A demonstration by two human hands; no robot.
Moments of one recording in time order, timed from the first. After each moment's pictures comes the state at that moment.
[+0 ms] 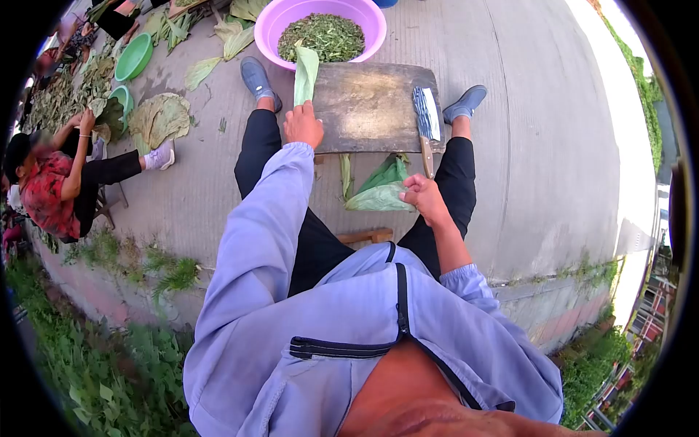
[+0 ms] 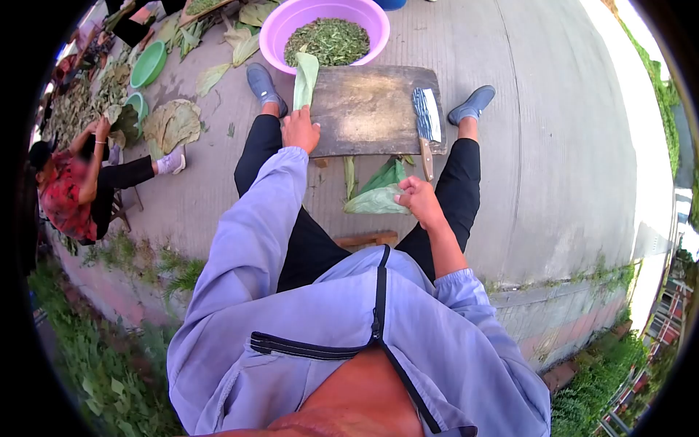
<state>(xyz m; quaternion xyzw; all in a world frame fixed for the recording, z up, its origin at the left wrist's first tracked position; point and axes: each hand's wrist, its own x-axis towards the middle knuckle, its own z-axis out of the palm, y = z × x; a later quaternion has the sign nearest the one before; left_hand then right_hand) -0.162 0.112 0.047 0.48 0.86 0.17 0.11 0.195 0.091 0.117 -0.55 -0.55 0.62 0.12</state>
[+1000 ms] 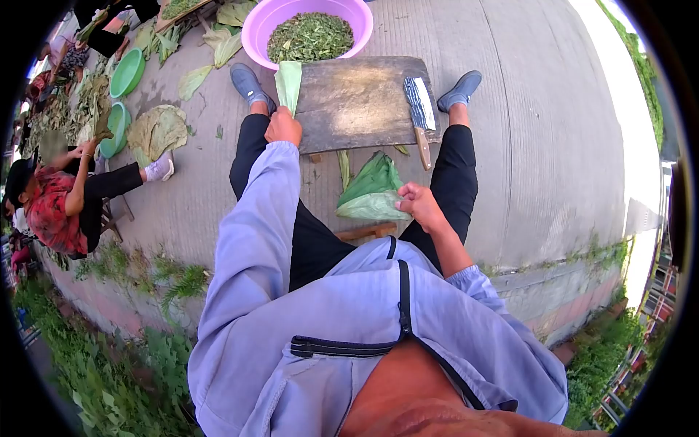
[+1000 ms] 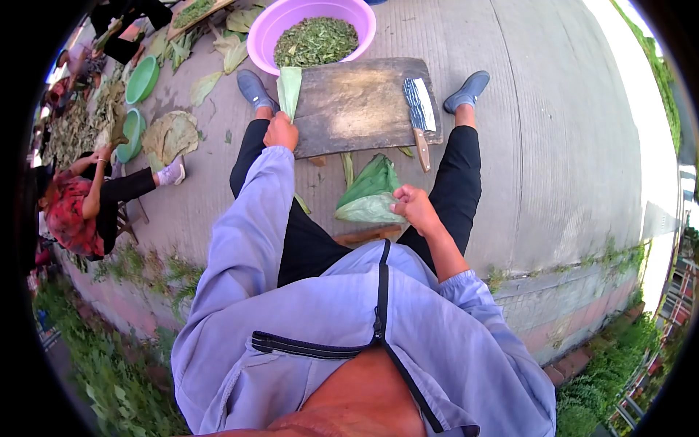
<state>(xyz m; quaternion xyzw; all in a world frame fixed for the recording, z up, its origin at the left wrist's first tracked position) -0.190 0.112 0.026 0.41 0.89 0.19 0.07 0.210 0.061 0.100 -0.54 -0.53 0.64 0.10</state>
